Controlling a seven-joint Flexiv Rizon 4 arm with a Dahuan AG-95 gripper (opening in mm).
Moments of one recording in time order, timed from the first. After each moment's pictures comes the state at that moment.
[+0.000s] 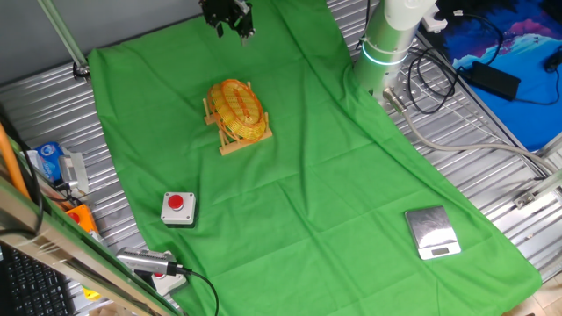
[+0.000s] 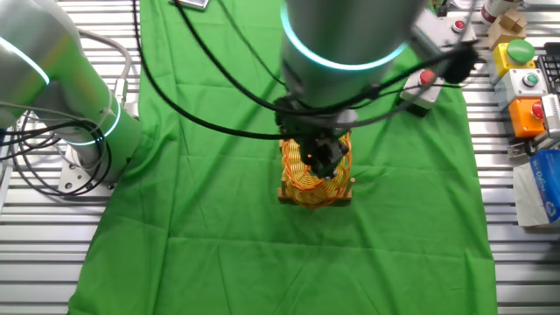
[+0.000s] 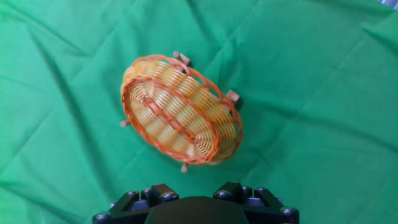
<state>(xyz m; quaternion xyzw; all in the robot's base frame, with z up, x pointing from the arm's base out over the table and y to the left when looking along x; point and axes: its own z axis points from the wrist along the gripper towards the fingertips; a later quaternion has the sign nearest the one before) 0.388 -0.121 0.264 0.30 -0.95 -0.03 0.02</state>
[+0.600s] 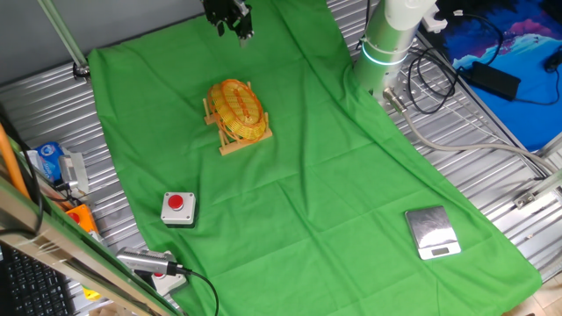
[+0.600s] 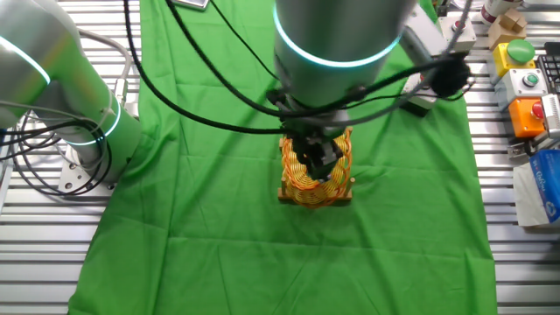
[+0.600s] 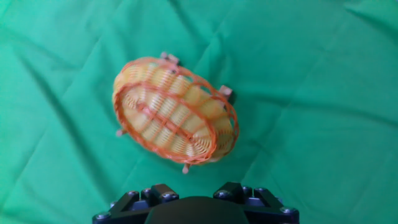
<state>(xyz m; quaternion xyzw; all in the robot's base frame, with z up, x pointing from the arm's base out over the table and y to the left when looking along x) 0.391 -0.122 0.263 0.20 -0.98 -0.01 0.00</state>
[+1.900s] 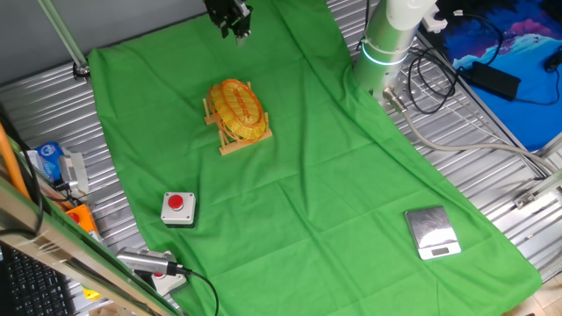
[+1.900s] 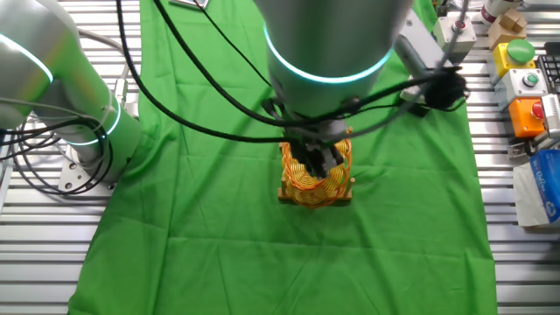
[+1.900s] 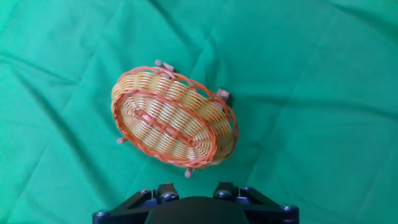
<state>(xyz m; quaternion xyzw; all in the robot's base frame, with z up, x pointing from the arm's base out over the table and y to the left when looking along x) 0.403 -0.129 0.266 0.24 -0.97 -0.04 -0.01</state>
